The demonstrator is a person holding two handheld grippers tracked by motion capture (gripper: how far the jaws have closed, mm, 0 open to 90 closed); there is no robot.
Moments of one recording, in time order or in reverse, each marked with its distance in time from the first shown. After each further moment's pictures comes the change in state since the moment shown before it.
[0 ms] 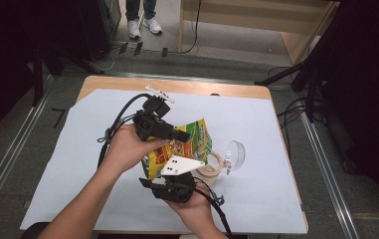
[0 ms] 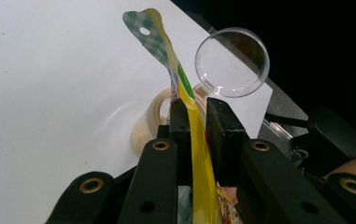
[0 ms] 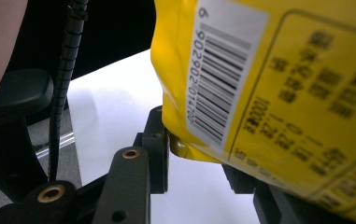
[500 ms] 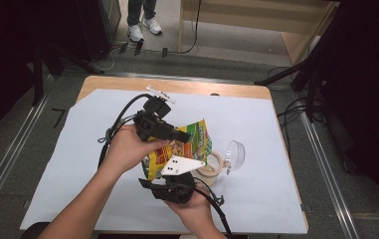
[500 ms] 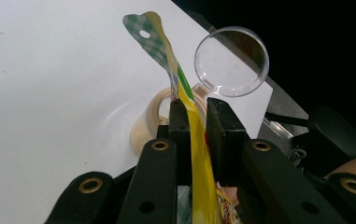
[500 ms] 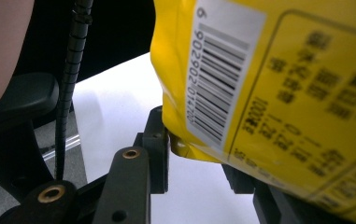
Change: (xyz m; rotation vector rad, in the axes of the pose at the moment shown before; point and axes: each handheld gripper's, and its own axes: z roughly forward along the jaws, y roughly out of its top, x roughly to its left) left arm 0.000 0.000 0.001 0.005 0.002 0.003; right arm 0.000 0.000 0.000 -0.005 0.013 0.020
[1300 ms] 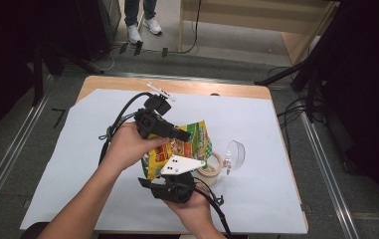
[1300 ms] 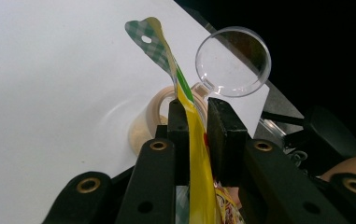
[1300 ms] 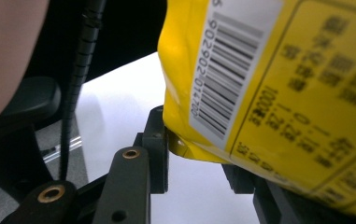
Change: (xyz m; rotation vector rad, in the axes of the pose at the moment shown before) left arm 0.008 0.003 0.002 0.017 -0.029 -0.034; right arm 0.002 0.002 -0.001 -0.006 0.005 0.003
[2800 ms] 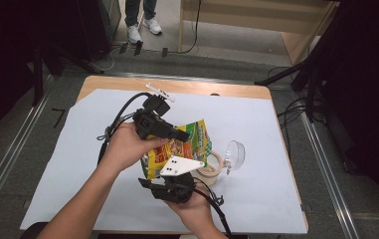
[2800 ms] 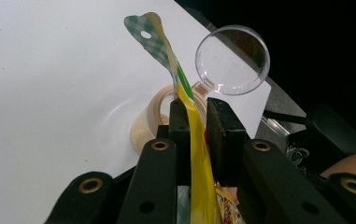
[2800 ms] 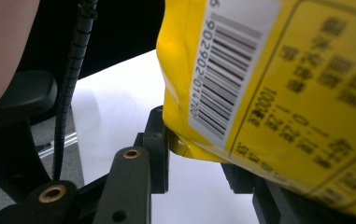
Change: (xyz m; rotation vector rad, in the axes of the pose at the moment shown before) left arm -0.003 -0.001 -0.003 0.003 0.020 0.021; right arm 0.000 -0.001 0.001 0.008 -0.009 -0.022
